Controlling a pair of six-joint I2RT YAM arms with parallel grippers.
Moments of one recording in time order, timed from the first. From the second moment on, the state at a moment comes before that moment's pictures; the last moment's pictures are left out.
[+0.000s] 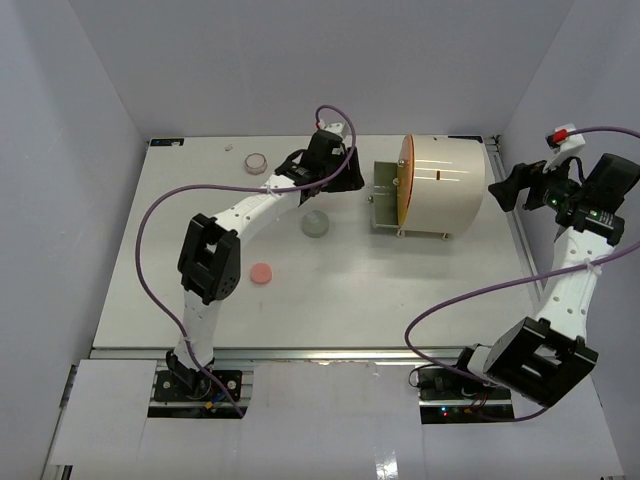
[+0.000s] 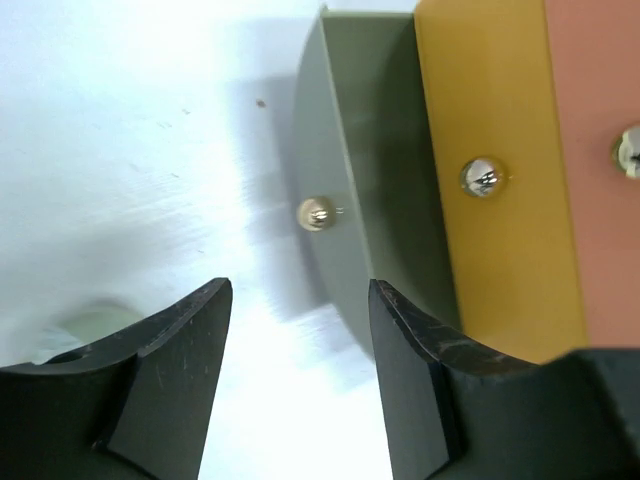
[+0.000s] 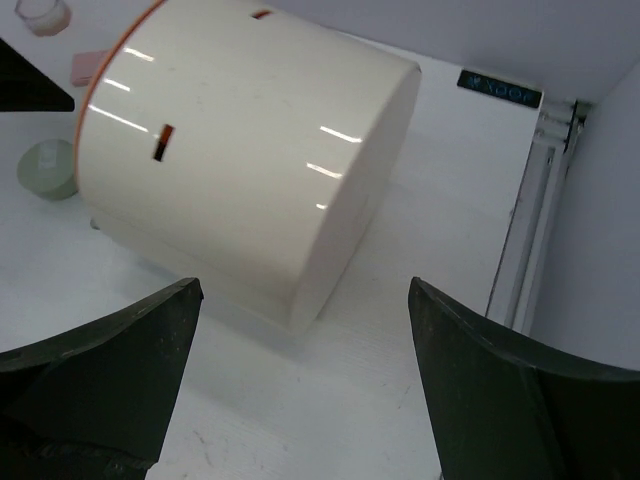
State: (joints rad) left arm -0.64 2.12 1.89 -0.34 0.01 -0.53; right arm -0.51 1.26 1.26 -0.50 -0.89 -0.35
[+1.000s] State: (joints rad) left arm -0.33 0.79 0.72 -0.16 -0.03 -0.19; right arm 0.72 2.14 1.98 -0.73 -0.11 -0.45
